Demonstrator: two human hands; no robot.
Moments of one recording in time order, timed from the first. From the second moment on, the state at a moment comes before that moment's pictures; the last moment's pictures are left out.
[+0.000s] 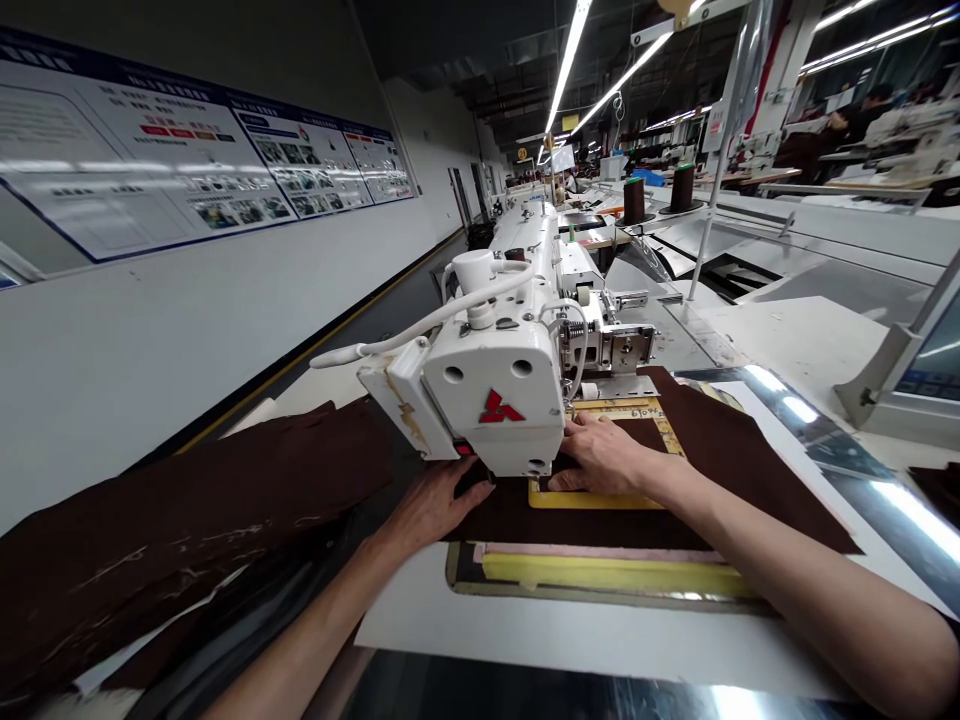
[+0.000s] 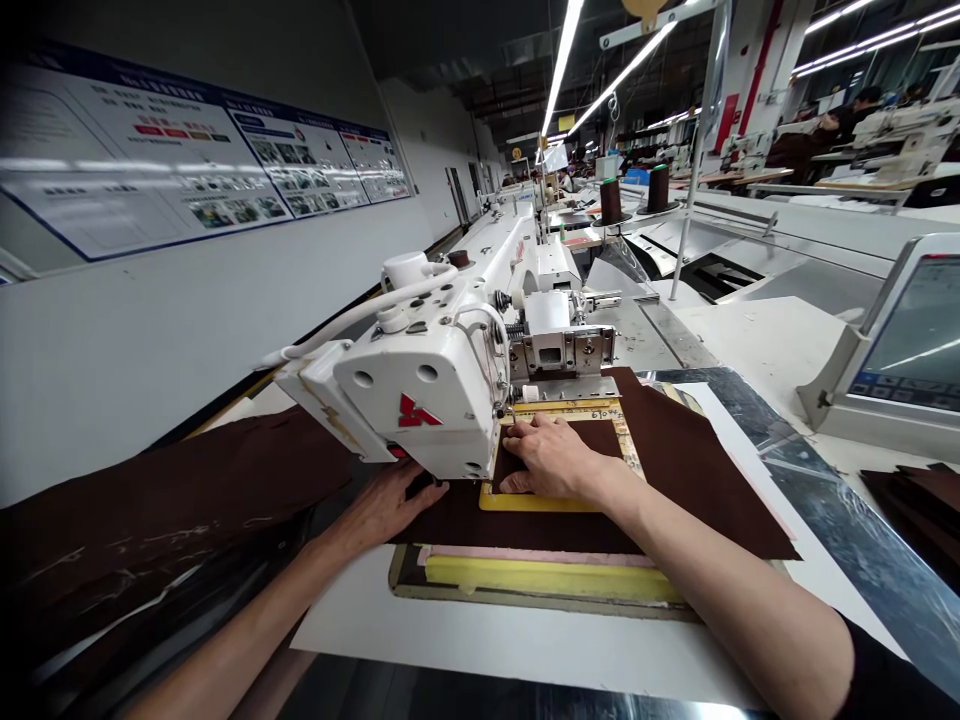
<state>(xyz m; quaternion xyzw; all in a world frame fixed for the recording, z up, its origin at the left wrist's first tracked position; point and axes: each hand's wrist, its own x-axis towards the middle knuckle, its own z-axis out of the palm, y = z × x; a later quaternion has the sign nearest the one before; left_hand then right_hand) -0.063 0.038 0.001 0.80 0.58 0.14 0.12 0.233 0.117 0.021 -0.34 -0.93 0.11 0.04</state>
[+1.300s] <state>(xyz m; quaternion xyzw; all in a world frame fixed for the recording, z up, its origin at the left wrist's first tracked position) -0.065 0.042 -0.002 0.80 0.58 0.13 0.08 0.228 0.120 0.025 -0.34 -0.93 0.11 0.03</state>
